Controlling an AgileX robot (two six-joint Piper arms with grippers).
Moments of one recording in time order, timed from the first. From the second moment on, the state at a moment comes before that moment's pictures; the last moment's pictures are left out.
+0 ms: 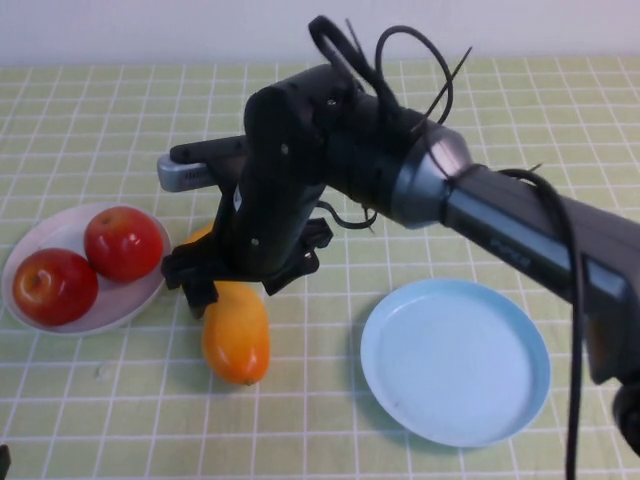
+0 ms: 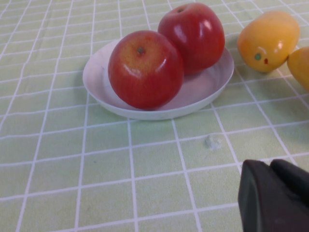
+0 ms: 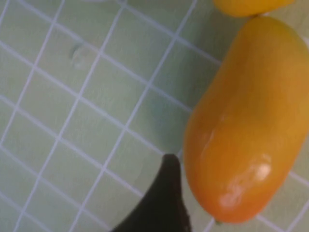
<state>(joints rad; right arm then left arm) 0.86 2.17 -2.08 0.15 1.18 0.32 -0.11 -0.01 0.03 -0.06 0.37 0.16</state>
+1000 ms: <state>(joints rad) 0.86 2.45 -2.34 0.07 1.23 0.37 -0.11 -0.01 0.03 -0.06 0.37 0.16</state>
